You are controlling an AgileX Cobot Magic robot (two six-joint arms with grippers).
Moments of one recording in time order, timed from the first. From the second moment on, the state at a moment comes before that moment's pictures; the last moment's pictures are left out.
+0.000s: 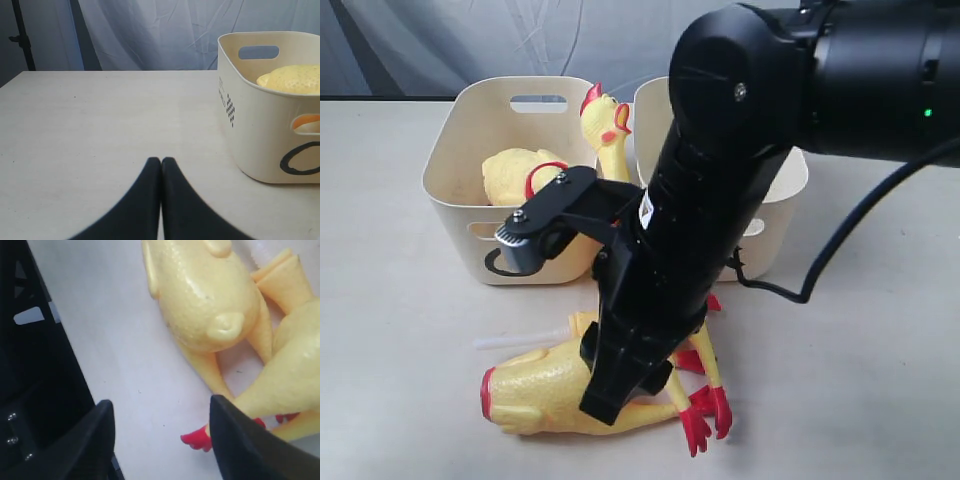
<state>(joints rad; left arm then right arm) 0.02 0.00 0.00 0.00 0.29 0.01 0.91 1.65 -1.22 0.33 1.06 -0.46</state>
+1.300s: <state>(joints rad) 0.02 0.00 0.00 0.00 0.29 0.01 0.97 1.90 -1.23 0.22 0.77 -0.59</state>
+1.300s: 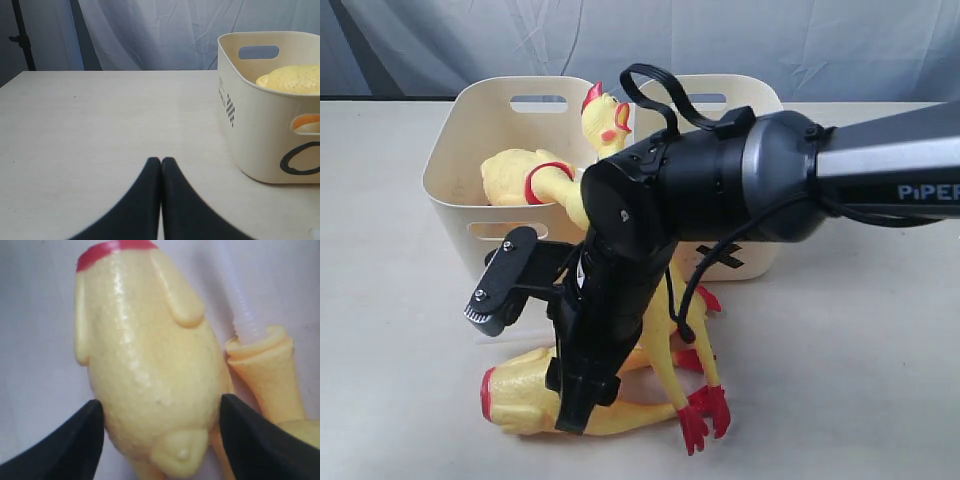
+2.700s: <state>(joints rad) 0.02 0.00 0.00 0.00 0.29 0.01 0.97 1.43 -1.23 0.46 1.02 -0.58</state>
